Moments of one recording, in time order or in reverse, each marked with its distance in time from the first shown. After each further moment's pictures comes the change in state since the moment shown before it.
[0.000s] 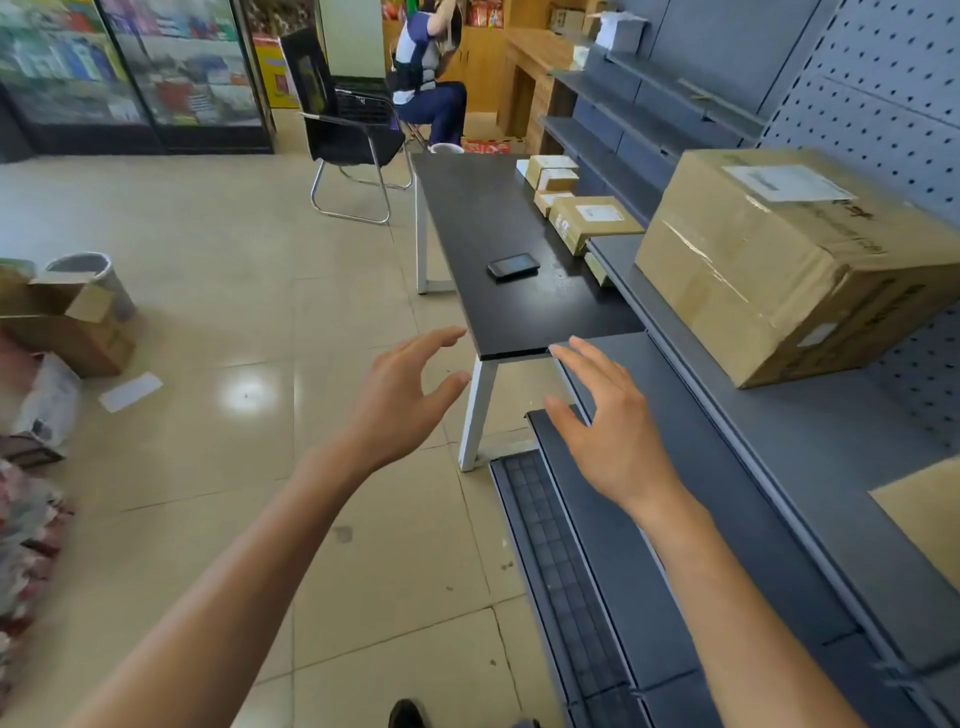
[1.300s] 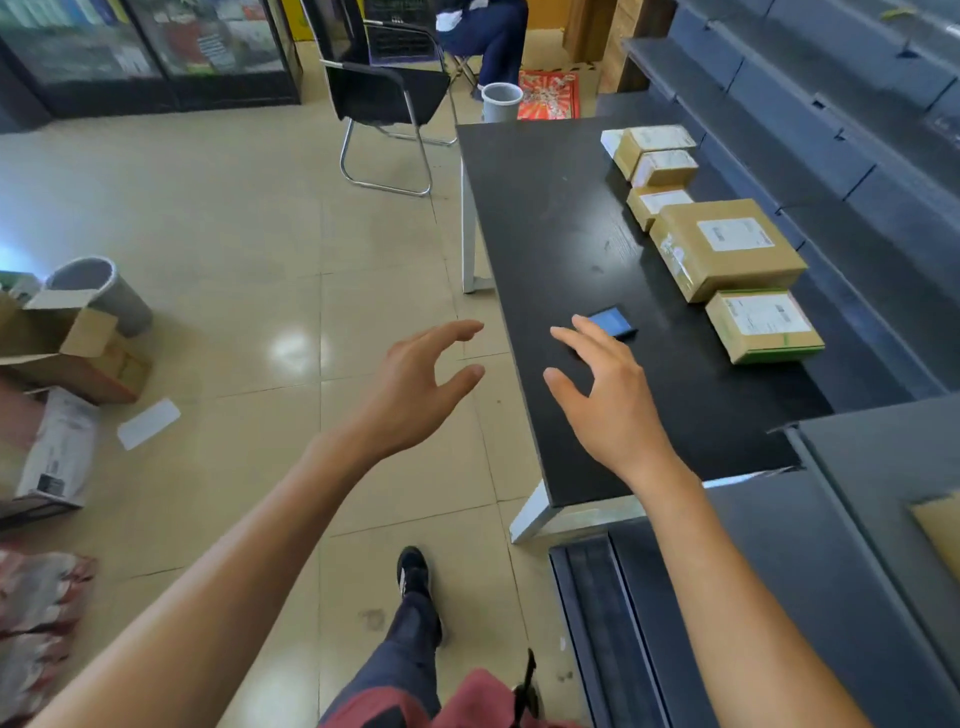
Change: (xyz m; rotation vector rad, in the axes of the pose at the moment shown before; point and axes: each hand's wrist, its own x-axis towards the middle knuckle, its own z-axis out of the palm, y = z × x) left_hand 0.413 -0.204 0.004 0.033 -0.118 -0.156; right_hand 0.471 0.102 0.156 0.052 -0.124 0.066
